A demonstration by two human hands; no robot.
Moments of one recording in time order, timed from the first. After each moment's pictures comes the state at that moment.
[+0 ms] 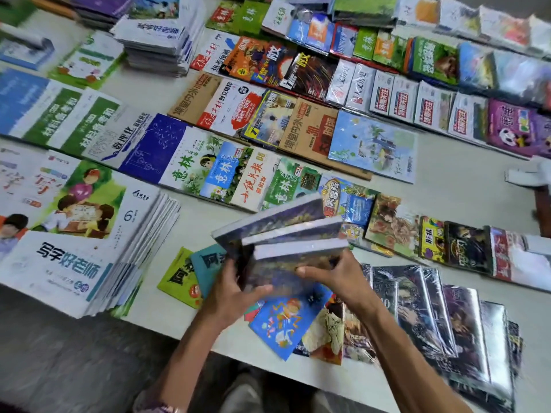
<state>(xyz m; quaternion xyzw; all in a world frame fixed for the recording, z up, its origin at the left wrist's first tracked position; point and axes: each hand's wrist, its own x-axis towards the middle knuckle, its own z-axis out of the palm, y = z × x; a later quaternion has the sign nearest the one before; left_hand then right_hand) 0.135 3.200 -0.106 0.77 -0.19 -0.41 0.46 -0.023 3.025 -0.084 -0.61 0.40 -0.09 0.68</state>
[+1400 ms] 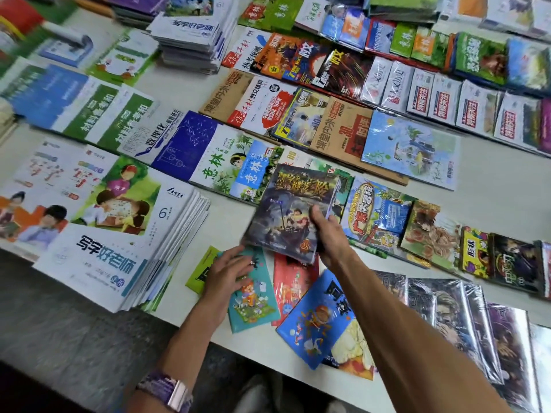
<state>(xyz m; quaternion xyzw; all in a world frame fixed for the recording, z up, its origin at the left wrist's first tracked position) 0.201 3.224 -0.137 0.69 0.07 -0.46 0.55 0.107 3.008 -0.144 -0.34 0.49 -0.12 0.79</state>
